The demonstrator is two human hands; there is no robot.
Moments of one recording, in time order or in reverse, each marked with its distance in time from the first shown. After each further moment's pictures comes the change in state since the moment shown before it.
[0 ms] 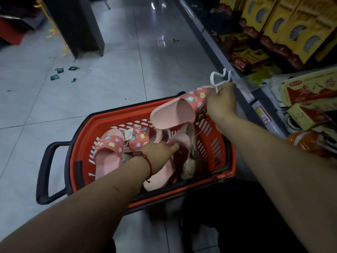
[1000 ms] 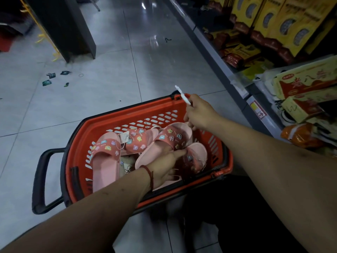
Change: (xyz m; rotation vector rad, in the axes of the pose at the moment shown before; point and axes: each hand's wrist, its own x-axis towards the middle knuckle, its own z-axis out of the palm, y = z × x) left_hand 0.004 0.043 0.007 -1.880 -0.256 -0.527; right_hand -0.009 0.013 0.017 -0.232 -0.497 -0.070
